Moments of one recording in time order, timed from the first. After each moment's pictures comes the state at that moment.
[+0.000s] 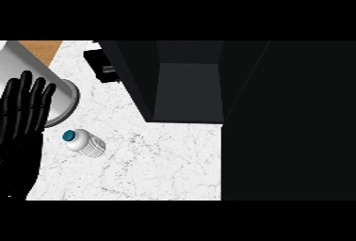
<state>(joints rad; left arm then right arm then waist) -0.02 0.11 0.00 -2.10 0.01 -0.01 0.02 0.00 -0.08 -0.01 -2.10 0.01 0.00 0.01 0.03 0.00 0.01</state>
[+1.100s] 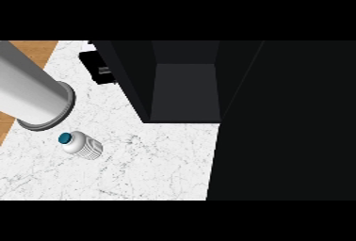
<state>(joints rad) 0.27 0.19 0.42 -2.24 0.64 -0.17 0.23 0.21 -0.05 0.30 -2.46 0.04 0.06 0.27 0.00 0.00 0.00</state>
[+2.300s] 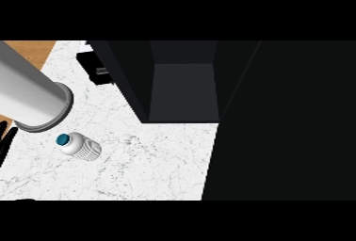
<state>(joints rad) 0.20 0.15 0.40 -1.92 0.39 -0.27 0.15 0.16 -0.05 0.50 -2.47 0.10 -0.08 0.37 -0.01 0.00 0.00</state>
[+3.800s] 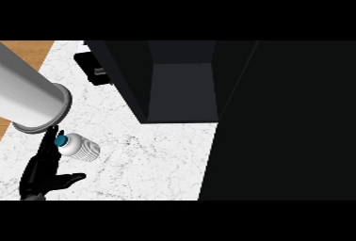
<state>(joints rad) -0.11 0.22 0.42 -0.82 0.13 -0.38 -0.49 0.11 -0.14 0.58 -2.47 0.13 -0.21 0.39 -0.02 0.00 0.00</state>
